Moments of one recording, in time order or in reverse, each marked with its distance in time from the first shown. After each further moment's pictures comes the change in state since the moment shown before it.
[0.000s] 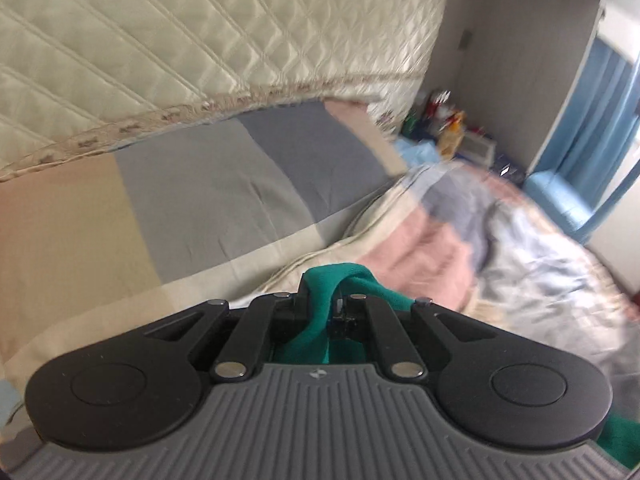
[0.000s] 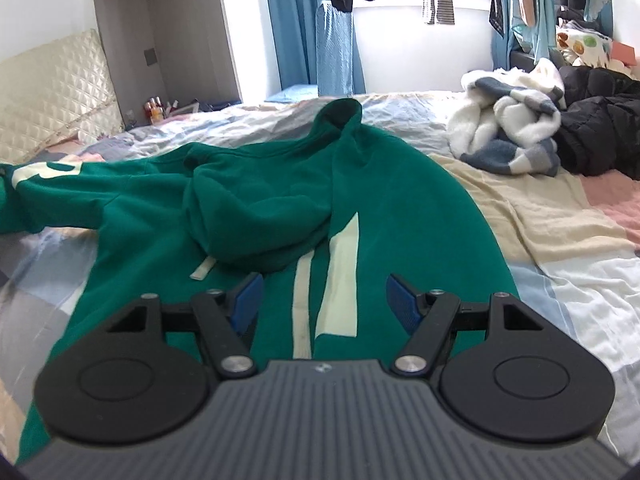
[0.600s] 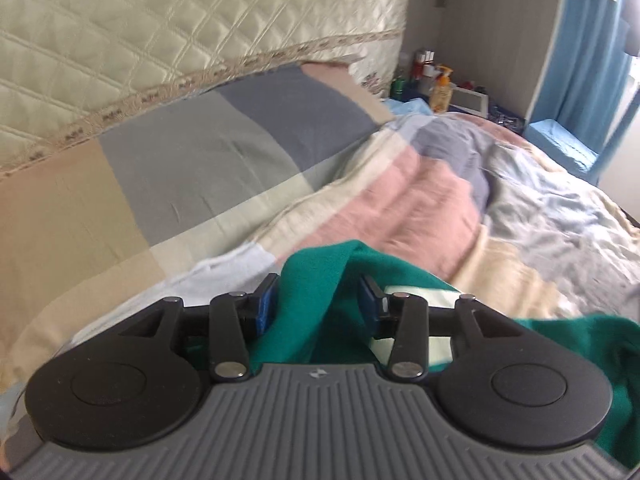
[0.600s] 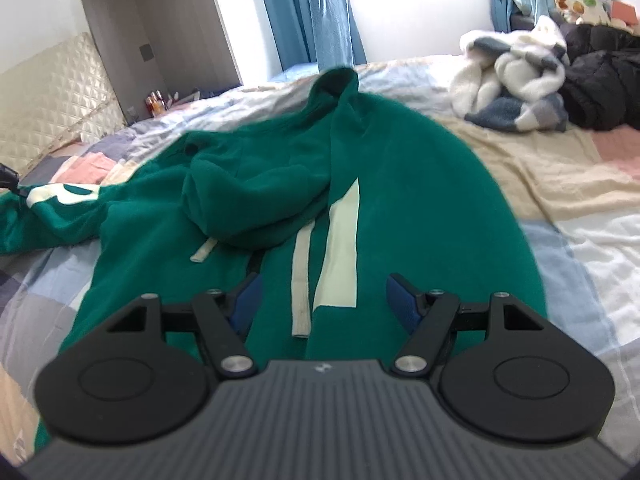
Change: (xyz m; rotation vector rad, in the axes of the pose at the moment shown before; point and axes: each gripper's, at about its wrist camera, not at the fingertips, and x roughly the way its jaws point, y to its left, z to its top) left arm -0.022 -0.022 -0.053 0.130 0.025 -0.001; right arm 0.000 -0.014 -0.011 0.069 0.042 0.051
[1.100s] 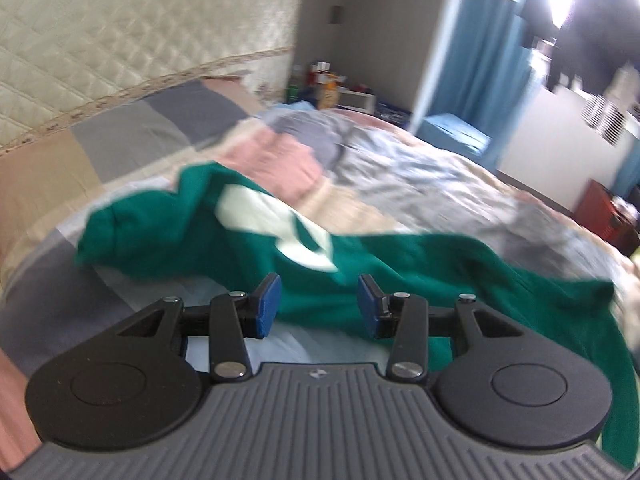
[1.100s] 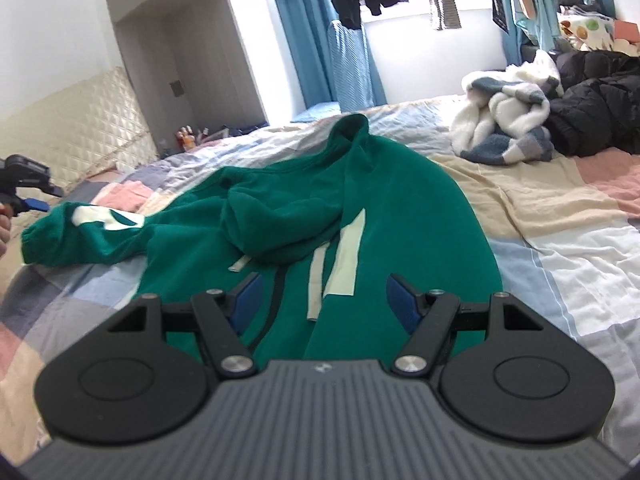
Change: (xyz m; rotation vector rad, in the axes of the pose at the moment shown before) left arm -0.196 -0.086 -0.125 0.082 -0.053 -0.232; right arm -0.071 -0.017 -0.010 -0.005 -0.109 0.089
